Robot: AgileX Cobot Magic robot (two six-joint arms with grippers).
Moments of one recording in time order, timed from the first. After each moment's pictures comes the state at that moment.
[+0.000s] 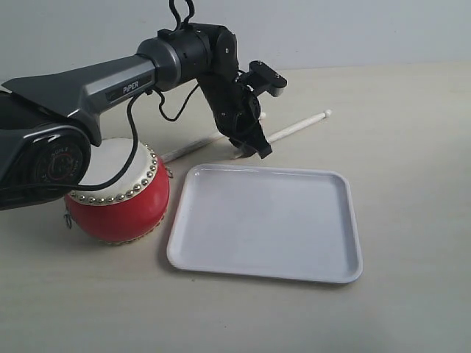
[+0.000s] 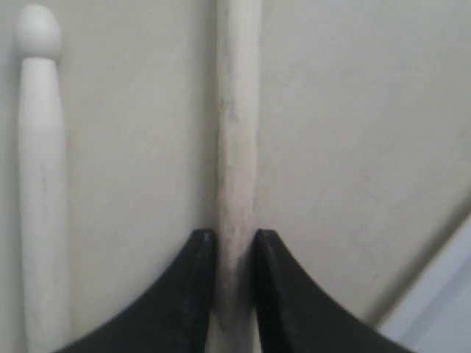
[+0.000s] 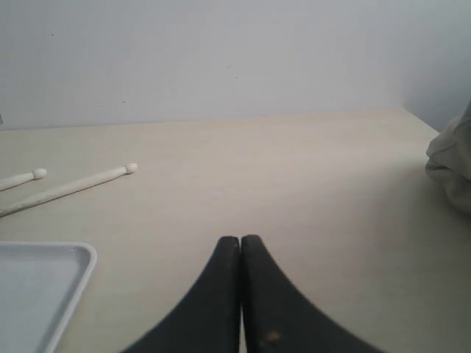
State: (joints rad) left arm -0.61 2.64 -2.35 -0.17 1.06 0.52; right arm 0.00 0.01 0.00 -0.19 0.30 0.17
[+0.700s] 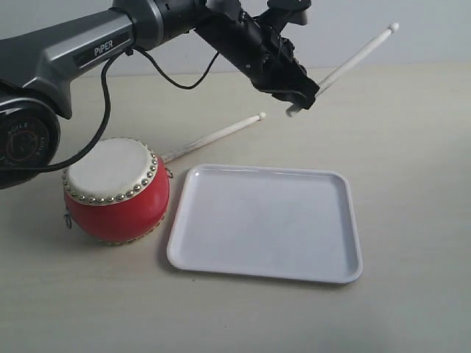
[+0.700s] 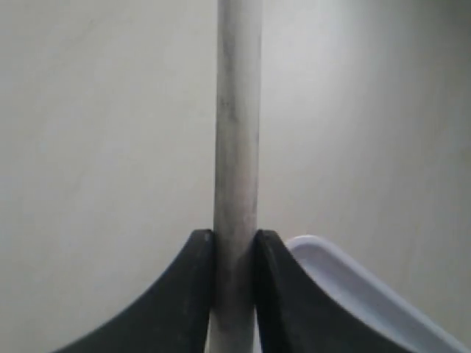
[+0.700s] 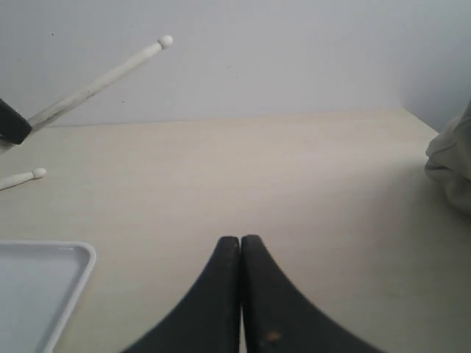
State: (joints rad) left arm -0.61 2.50 -2.35 -0.64 1.00 0.66; right arm 0.00 0.01 0.00 -0.19 0.30 0.17
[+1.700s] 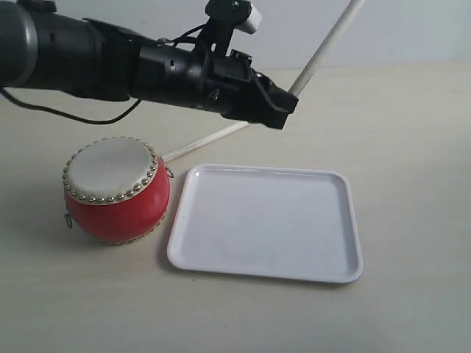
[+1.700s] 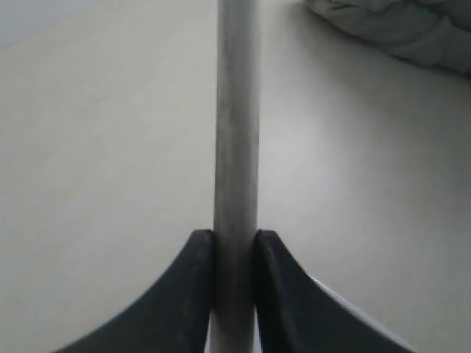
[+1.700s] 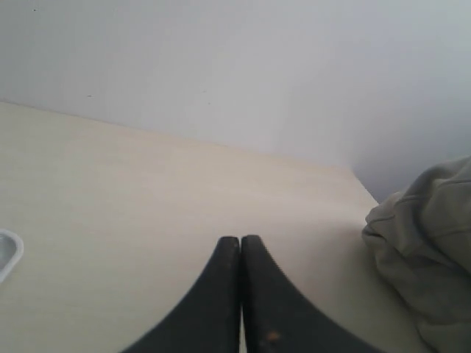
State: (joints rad) left arm -0.62 1.95 -1.27 -1.66 0.52 1.76; right arm 0.00 0.01 0.00 -0.45 0.25 0.14
